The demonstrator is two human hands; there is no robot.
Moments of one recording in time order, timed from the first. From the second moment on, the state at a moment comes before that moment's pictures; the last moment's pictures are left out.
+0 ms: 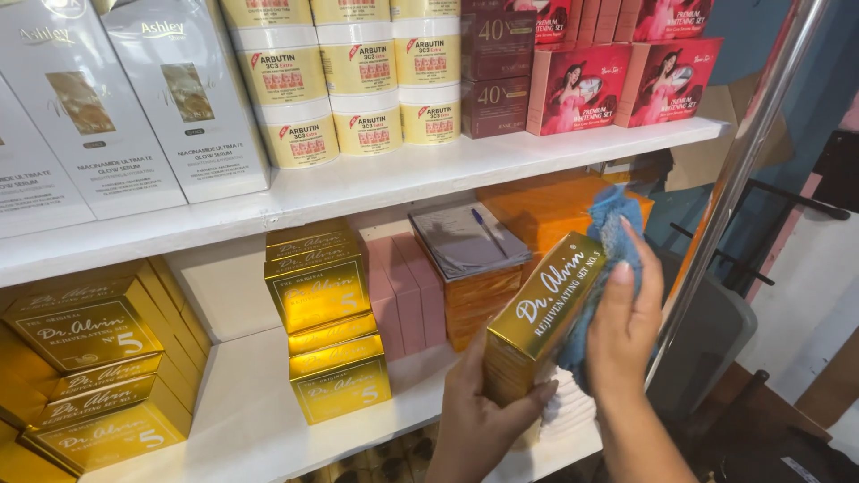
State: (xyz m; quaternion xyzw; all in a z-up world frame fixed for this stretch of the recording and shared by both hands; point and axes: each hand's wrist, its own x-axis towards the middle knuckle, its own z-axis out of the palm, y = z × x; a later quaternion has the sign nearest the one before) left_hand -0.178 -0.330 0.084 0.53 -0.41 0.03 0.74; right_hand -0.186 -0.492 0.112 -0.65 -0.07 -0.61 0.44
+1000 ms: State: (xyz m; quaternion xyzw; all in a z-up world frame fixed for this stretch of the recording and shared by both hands) left_hand -0.171 -0.373 0.093 0.25 -0.24 0.01 0.94; right_hand -0.215 -0.421 0.082 -0.45 -0.06 -0.46 0.77
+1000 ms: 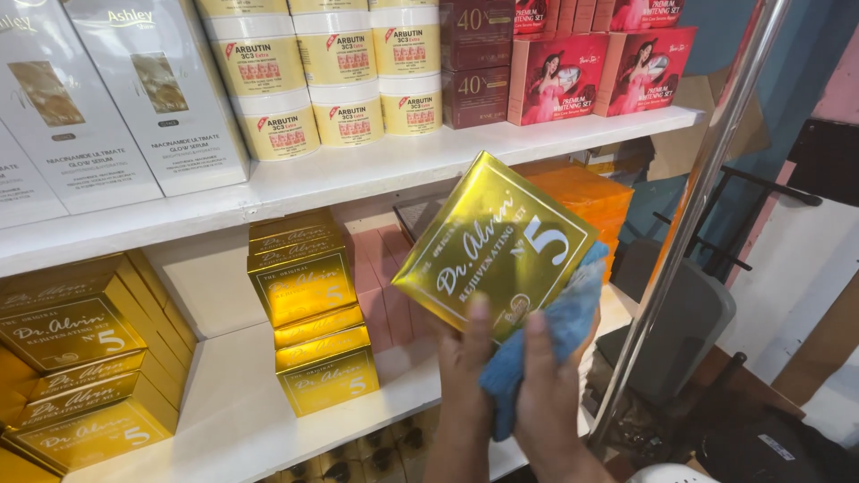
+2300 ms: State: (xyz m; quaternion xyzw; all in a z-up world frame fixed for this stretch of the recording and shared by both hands) left_hand -0.132 -0.260 0.026 0.53 -0.16 0.04 0.84; right_hand -0.191 -0.472 0.087 -0.39 -0.06 -0.03 0.92
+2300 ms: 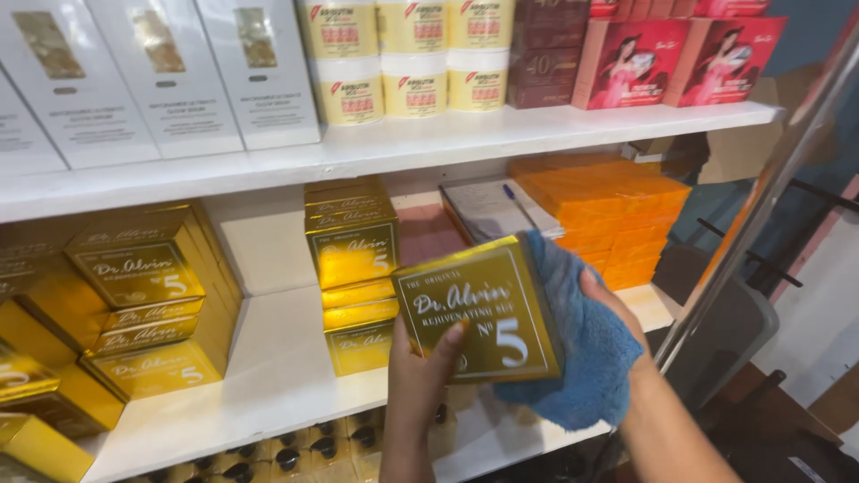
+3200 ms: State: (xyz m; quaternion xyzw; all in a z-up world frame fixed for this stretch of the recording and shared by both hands) left_hand 0.038 -0.048 -0.073 0.69 0.18 0.58 0.39; right_hand 0.001 -0.260 0.091 -0.82 -0.41 -0.36 0.18
